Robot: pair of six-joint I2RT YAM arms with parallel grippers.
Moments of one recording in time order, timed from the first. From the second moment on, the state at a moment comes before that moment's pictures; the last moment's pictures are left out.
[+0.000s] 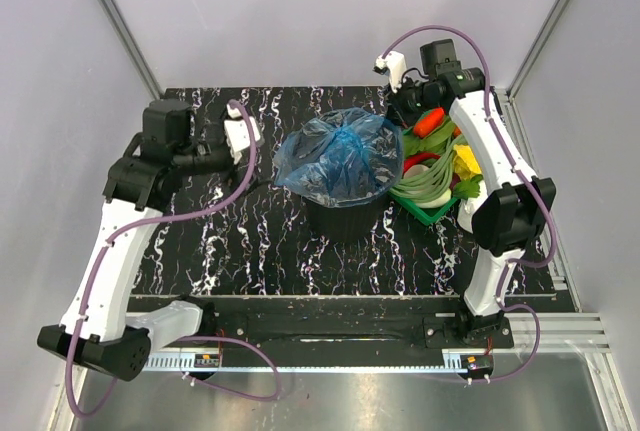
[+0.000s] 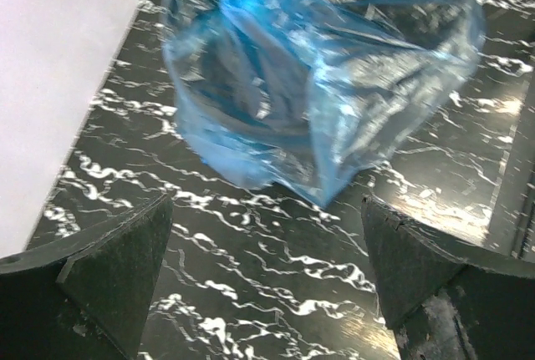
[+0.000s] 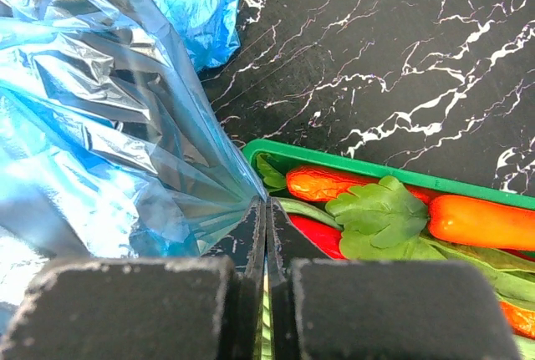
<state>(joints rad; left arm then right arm) -0.26 1.13 1.48 -0.87 0.71 0.69 0.25 1.90 2.00 -0.96 -0.53 -0.53</state>
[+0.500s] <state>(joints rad) -0.34 1.10 1.21 -0.76 0.74 0.70 0.27 1.88 1.99 -0.97 -0.49 -0.52</state>
